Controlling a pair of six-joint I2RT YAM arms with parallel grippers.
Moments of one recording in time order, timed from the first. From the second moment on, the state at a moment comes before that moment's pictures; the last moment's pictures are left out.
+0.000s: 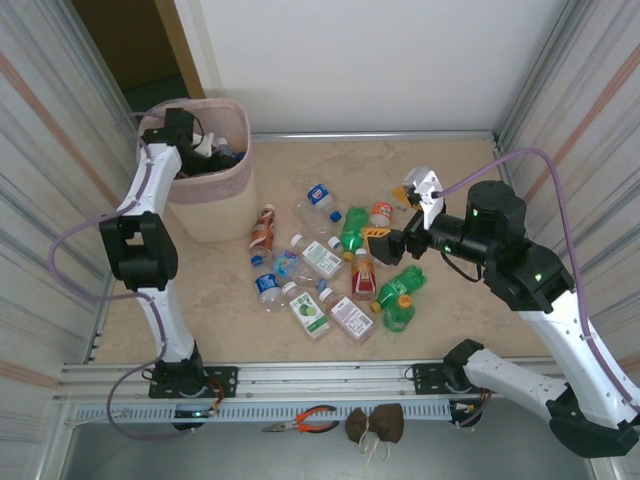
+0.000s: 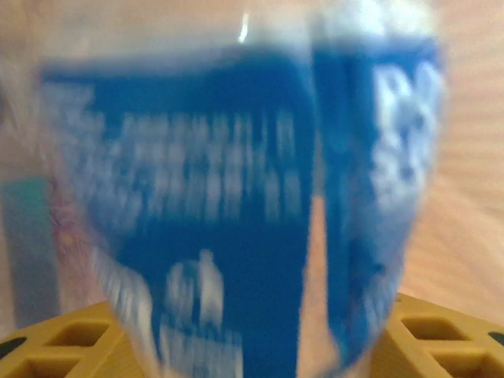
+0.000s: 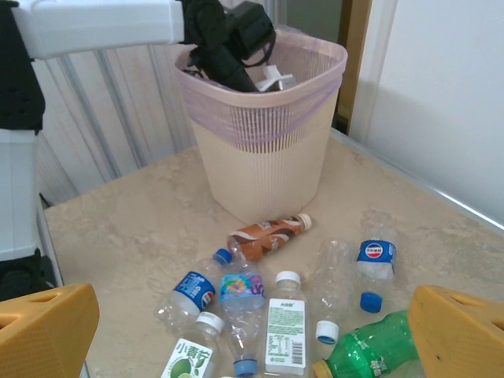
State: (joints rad) left arm 0.01 2.02 1.90 -1.09 0.42 -0.18; right arm 0.63 0.89 1.32 -0.71 -0.31 -0.04
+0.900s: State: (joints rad) left arm 0.00 2.08 2.00 -1.18 0.35 -0.16; right arm 0.63 0.85 1.26 -0.82 -0.19 -0.03
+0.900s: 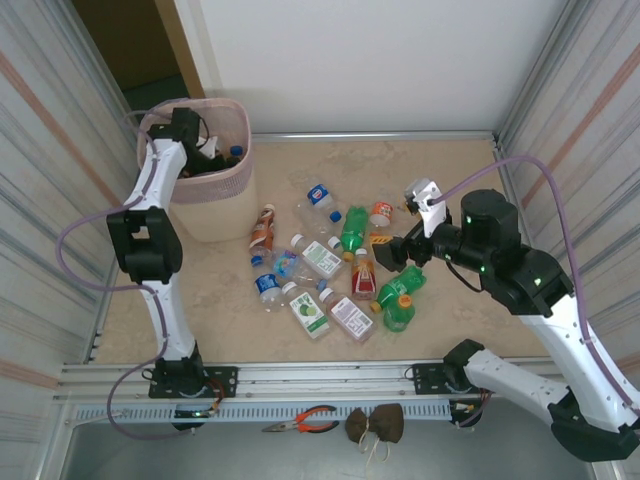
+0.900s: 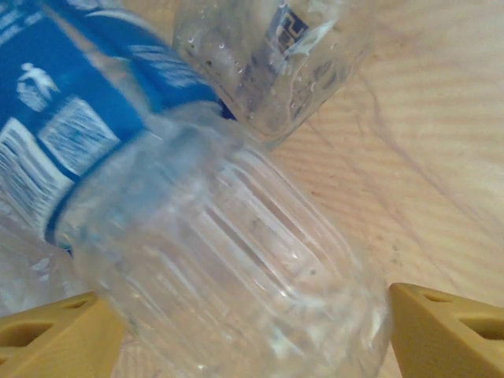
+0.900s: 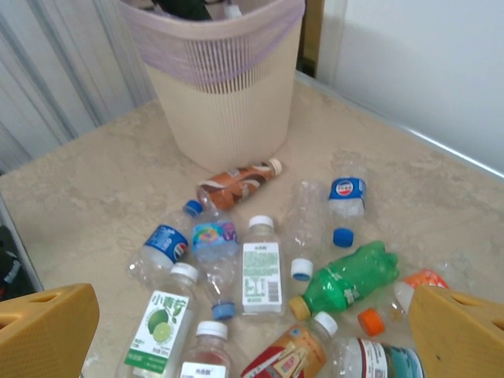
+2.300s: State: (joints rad) left arm -0.05 1.73 2.07 -1.19 0.39 -0.21; right arm 0.87 0.97 0.78 -1.10 0.17 0.84
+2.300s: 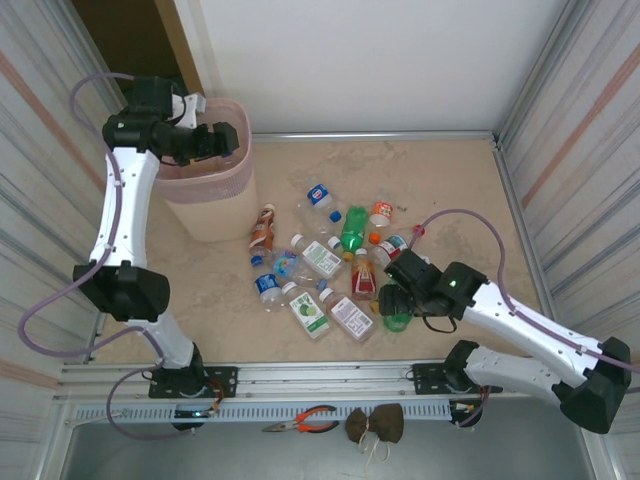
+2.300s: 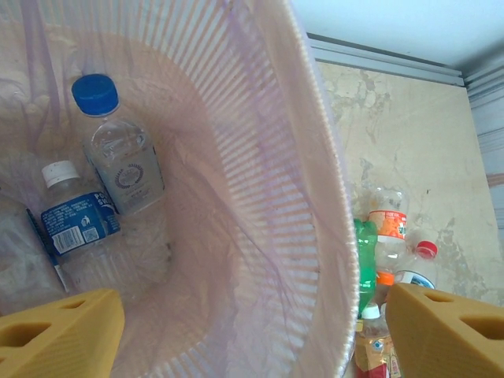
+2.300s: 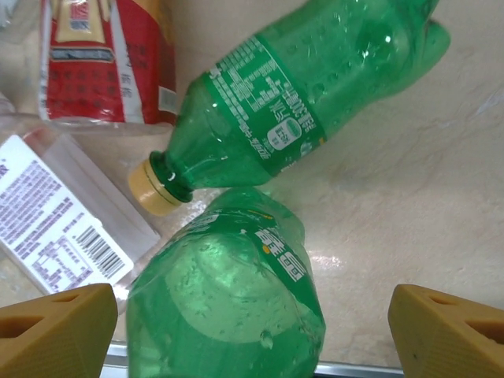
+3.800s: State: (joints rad) left arm -0.09 1.35 1.56 -0.70 0.71 -0.12; right arm 0.75 0.84 0.94 -1.20 0.15 0.81
